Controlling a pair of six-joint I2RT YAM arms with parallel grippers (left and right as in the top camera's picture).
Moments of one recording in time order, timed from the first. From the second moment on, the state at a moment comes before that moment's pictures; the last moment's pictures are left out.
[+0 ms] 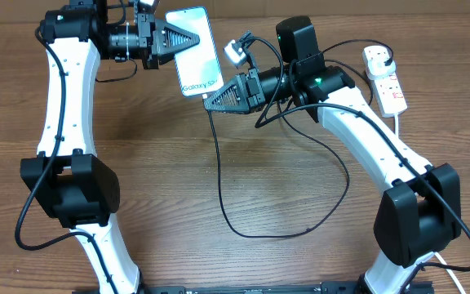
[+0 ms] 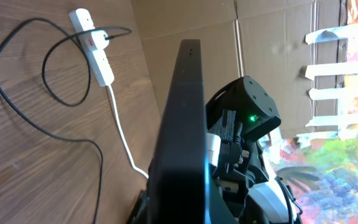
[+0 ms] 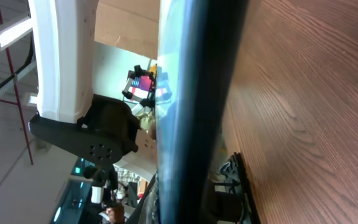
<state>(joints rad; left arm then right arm) 0.05 2.13 2.18 -1.23 1.41 -0.16 0.41 1.88 1.57 -0.31 -1.40 0.59</state>
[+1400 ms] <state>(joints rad) 0.06 2.13 2.18 -1.20 1.43 -0.19 0.41 1.88 1.57 -0.30 -1.35 0.59</state>
